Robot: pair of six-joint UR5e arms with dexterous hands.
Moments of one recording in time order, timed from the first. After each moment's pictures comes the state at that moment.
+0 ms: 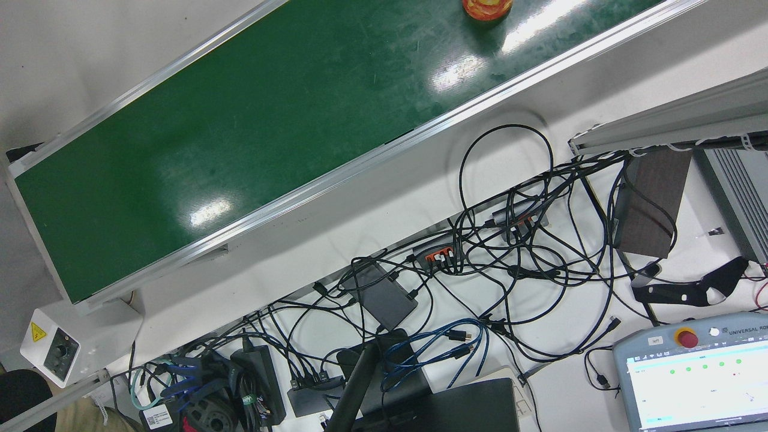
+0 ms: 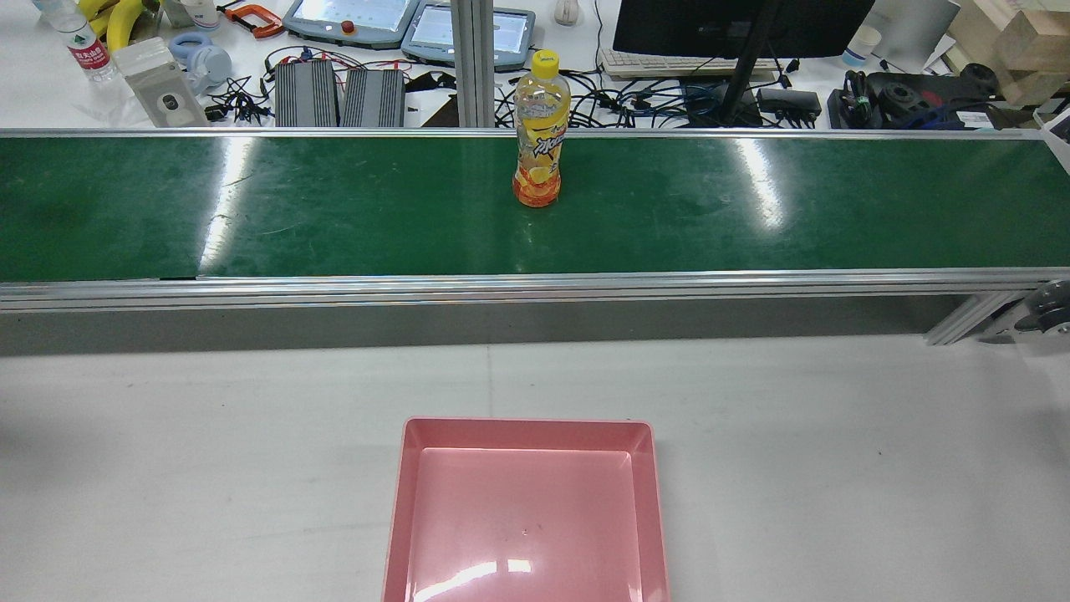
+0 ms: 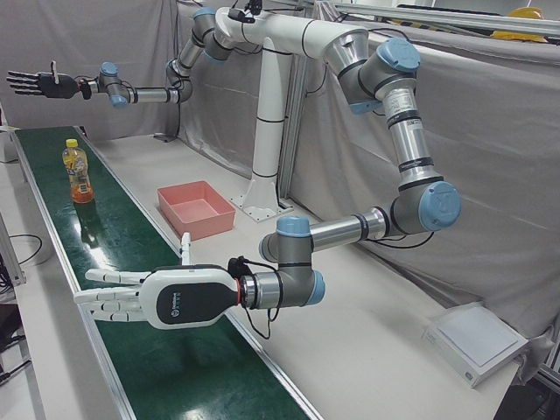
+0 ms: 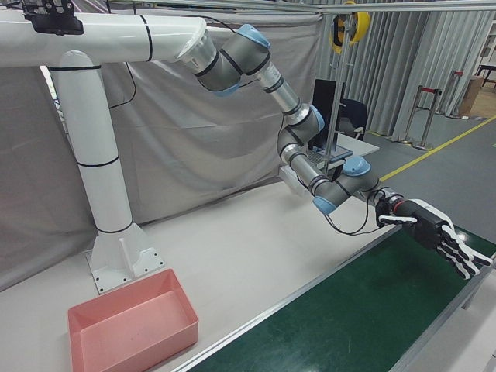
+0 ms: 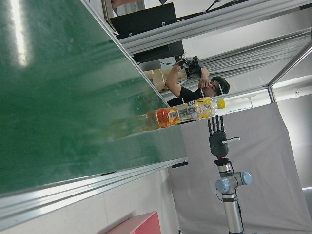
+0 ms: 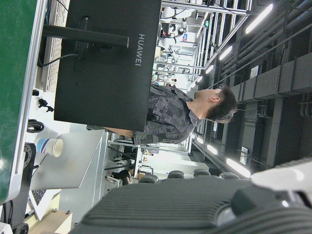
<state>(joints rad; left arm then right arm) -1.29 -1.77 -1.51 -0.22 1.49 0.31 1.57 -1.50 1.58 -3.21 -1.58 -0.10</state>
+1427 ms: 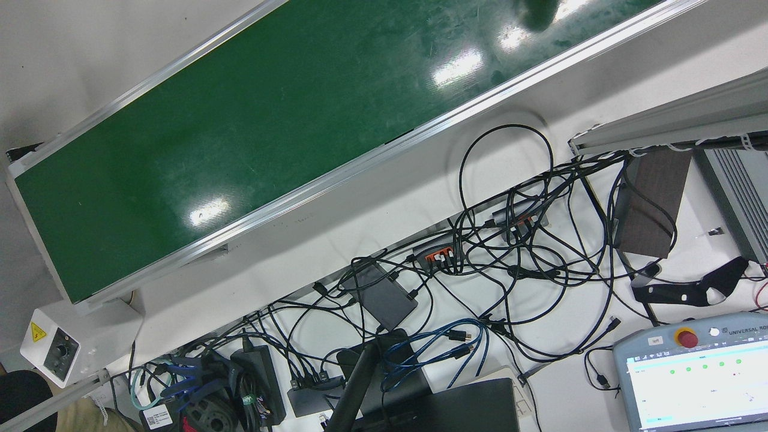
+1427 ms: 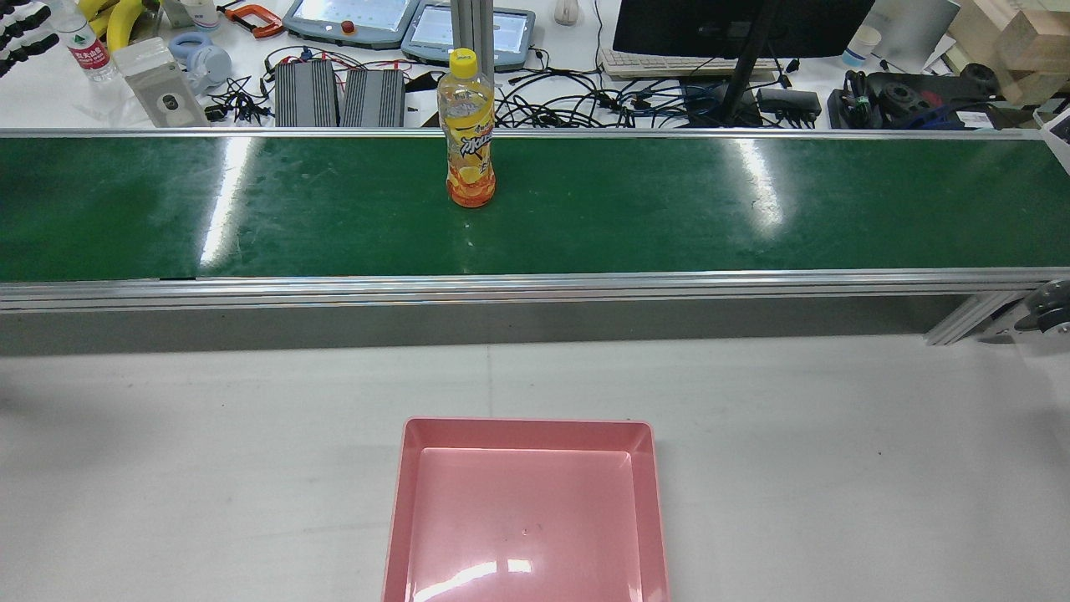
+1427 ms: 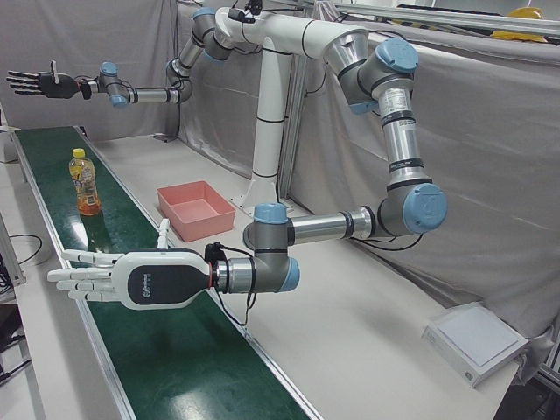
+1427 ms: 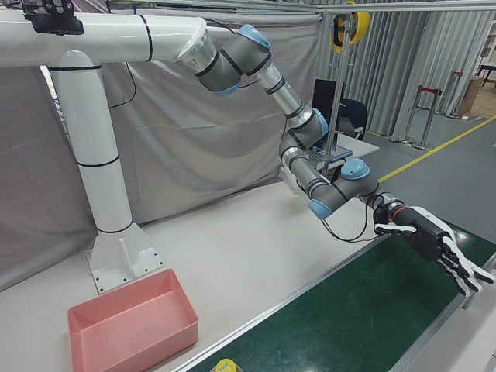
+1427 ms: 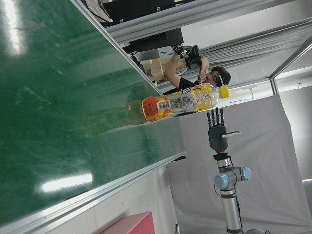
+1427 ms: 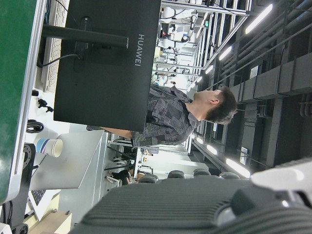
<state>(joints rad) -1.26 -1.87 -1.51 -0.13 1.50 0.32 1.57 -1.50 1.58 -3.22 -1.58 -0.10</state>
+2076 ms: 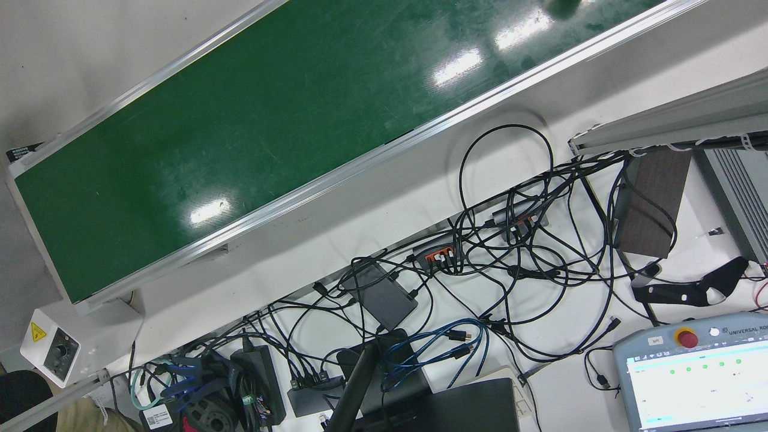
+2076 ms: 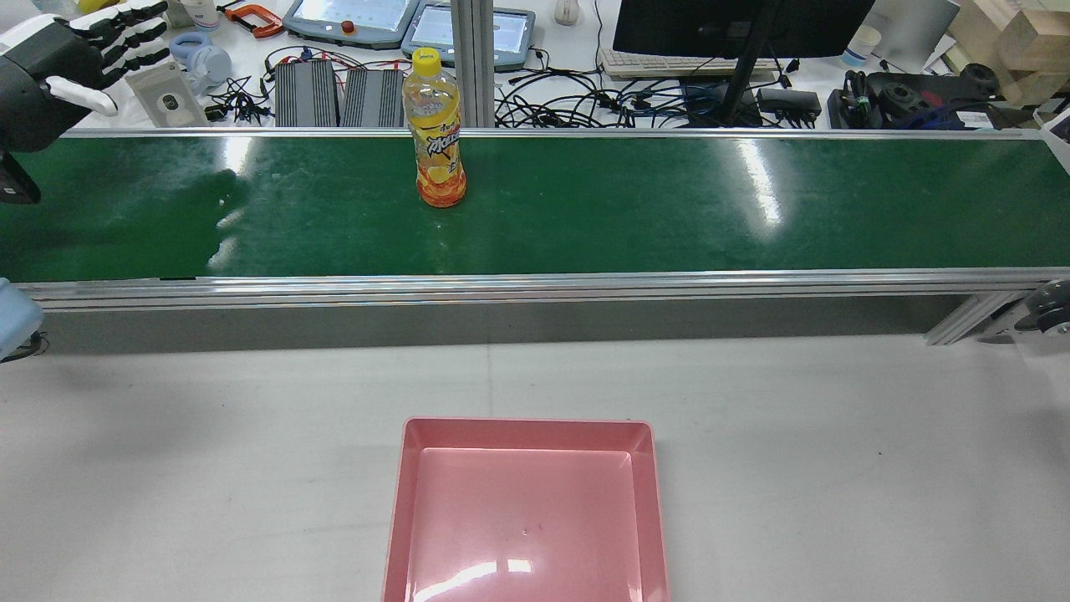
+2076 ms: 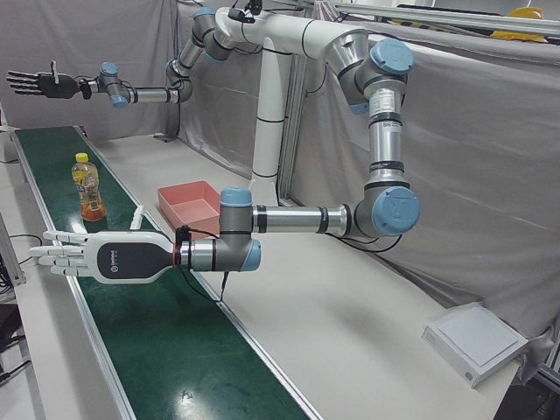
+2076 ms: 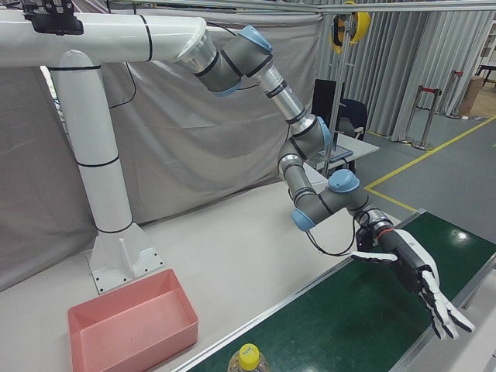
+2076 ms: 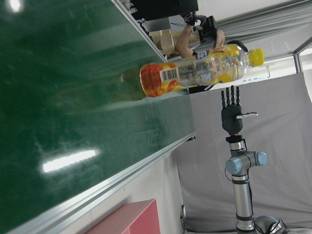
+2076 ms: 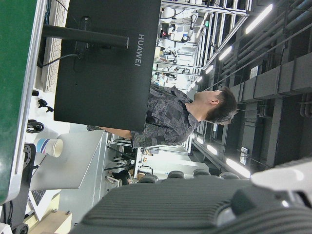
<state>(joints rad) -1.15 -2.00 -1.51 -0.01 1.50 0.38 1.57 -1.50 1.58 -3.22 -1.58 -0.10</state>
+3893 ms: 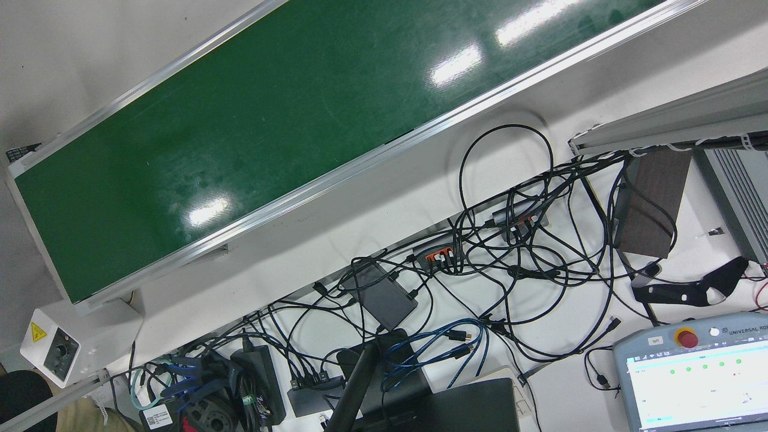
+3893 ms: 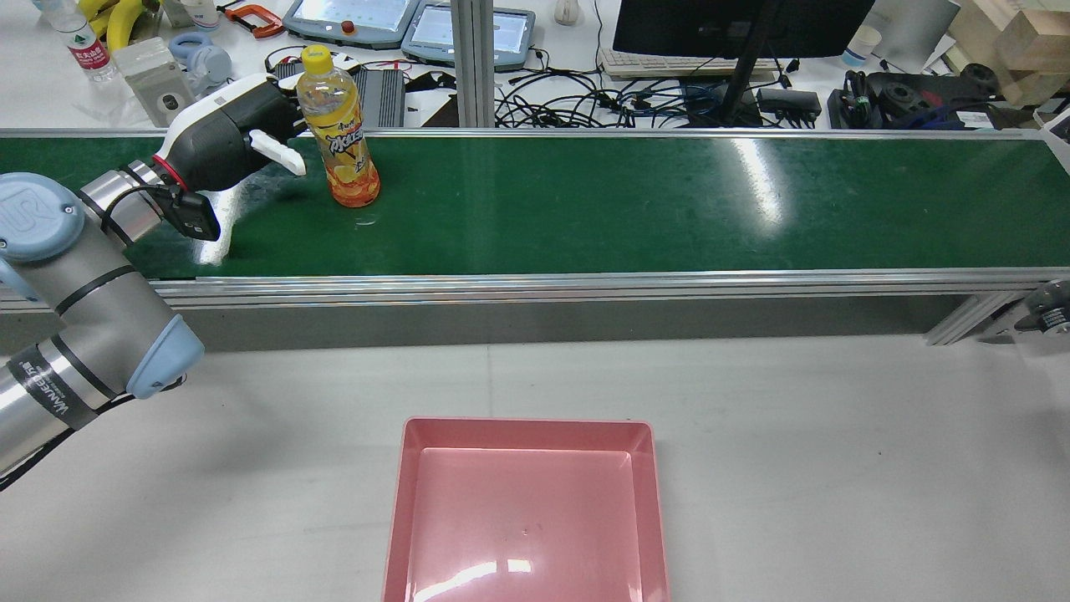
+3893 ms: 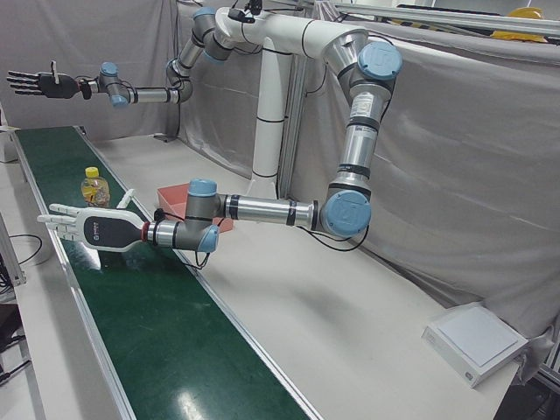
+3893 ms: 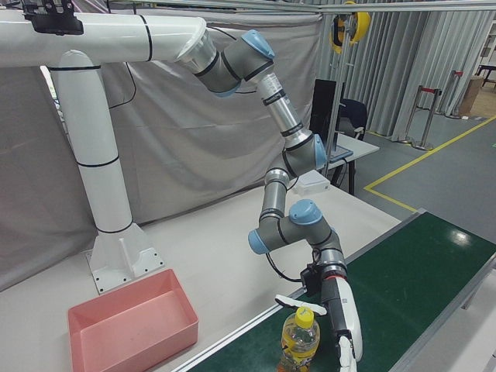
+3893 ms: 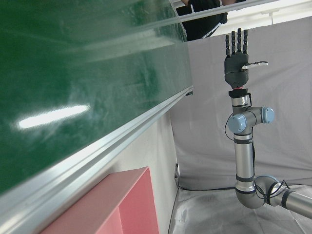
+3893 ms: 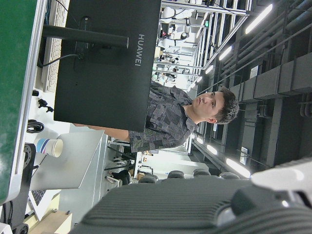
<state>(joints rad) -0.94 -2.18 -1.45 0.00 1.49 0.44 1.57 -1.50 1.58 -3.22 -1.58 -0.10</state>
